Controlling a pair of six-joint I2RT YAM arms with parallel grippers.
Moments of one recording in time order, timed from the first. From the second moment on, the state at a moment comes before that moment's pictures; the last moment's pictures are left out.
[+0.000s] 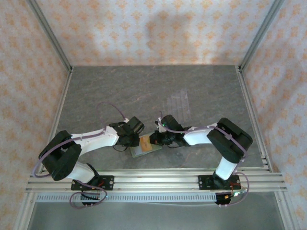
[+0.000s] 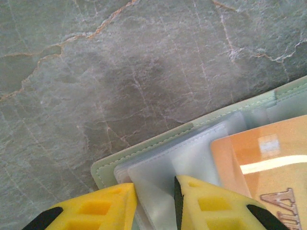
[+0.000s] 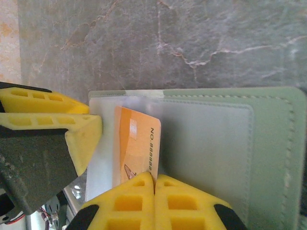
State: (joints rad) left arm -0.71 1.47 0.72 -0.55 -0.11 -0.72; right arm 0.81 1.72 0.69 0.23 -0.50 0.81
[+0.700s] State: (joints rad) left arm -0.71 1.43 0.72 -0.56 -0.11 -0.72; right arm 0.84 1.79 0.78 0.16 -0.52 0.78
